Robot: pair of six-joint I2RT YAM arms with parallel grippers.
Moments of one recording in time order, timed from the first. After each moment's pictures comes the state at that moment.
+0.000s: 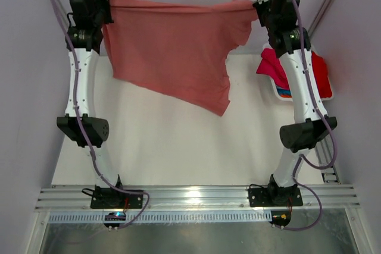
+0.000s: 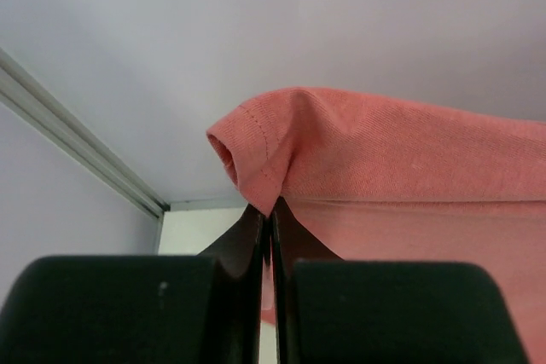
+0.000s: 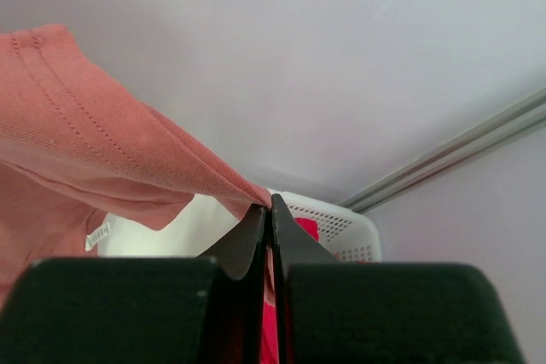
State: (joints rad) left arm -0.01 2.01 2.42 -0.55 -0.03 0.15; right arm 0.20 1.91 2.31 -0.56 0.21 -0.44
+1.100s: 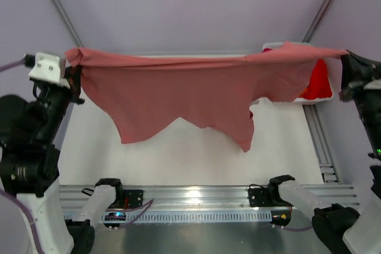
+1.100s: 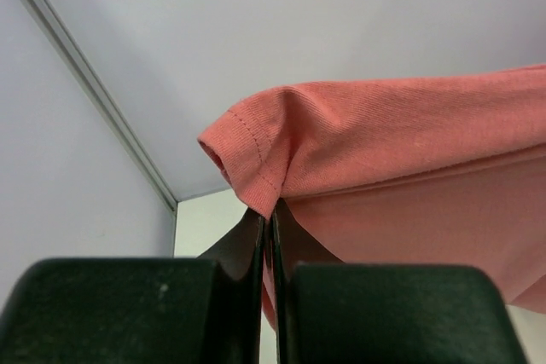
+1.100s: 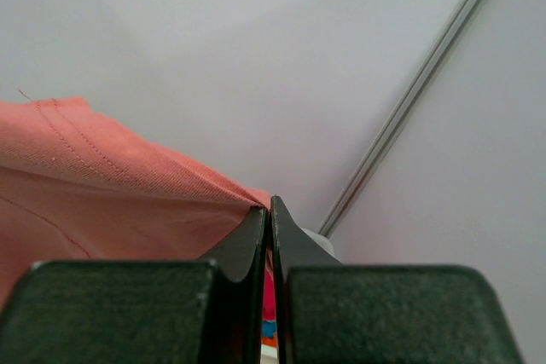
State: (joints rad) left arm -0.02 0.94 1.81 -0.76 0.14 0.20; right arm 0.20 1.02 2.18 -0.89 0.07 -0.38
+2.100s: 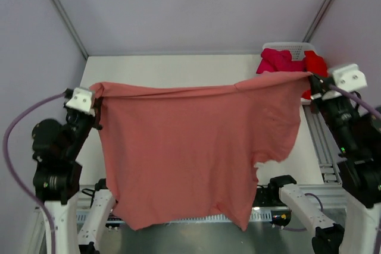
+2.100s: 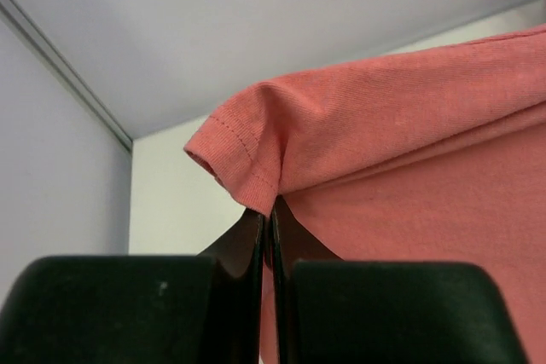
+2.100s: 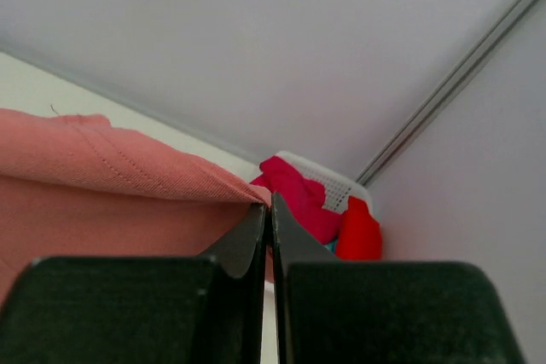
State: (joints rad) left arm 0.00 0.53 1.24 -0.68 0.24 0.24; right arm 0.17 0.73 1.65 -0.77 -0.03 -0.39
